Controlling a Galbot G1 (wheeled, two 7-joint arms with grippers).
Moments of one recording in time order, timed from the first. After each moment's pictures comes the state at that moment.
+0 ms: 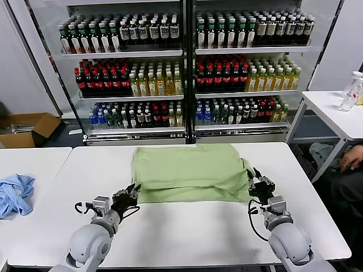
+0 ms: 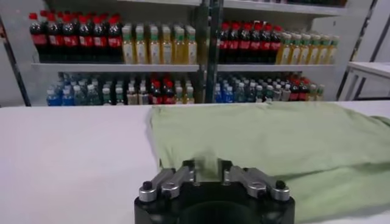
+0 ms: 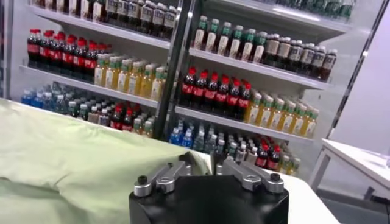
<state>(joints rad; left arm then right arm) 1.19 -1.13 -0.34 -1.93 -0.54 0.54 -0.18 -1.18 1.00 0.33 1.90 0.28 -0.32 0.21</state>
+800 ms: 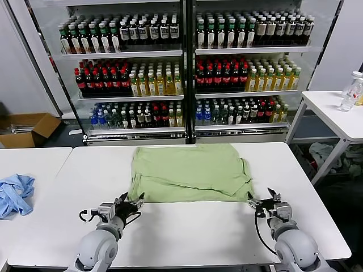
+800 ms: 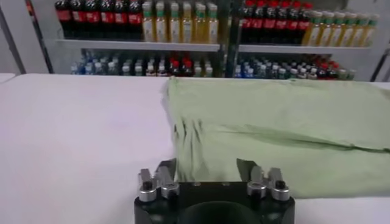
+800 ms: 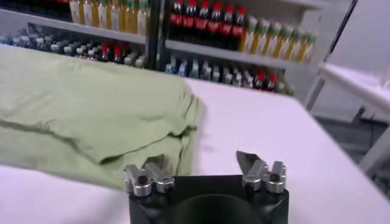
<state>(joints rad) 1.19 -1.19 -0.34 -1.85 -0.54 0.55 -0.25 -1.18 1.02 0.34 1.84 0.52 -0.54 0.21</state>
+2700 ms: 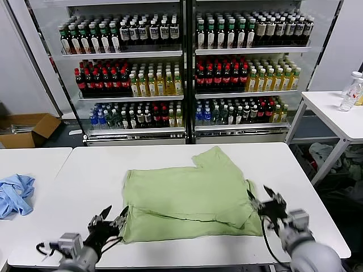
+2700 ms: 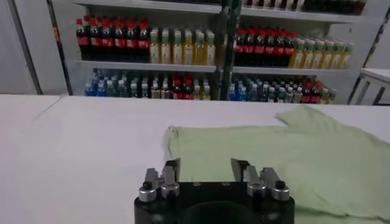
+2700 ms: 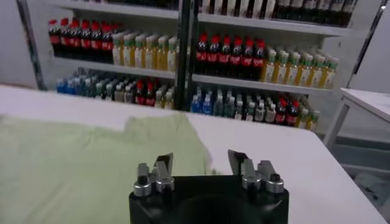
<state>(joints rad) 1.49 -1.10 -0.50 -2.25 -0.62 0.57 -0.29 -1.09 0.99 0.34 1.96 0.59 -0.54 0.22</state>
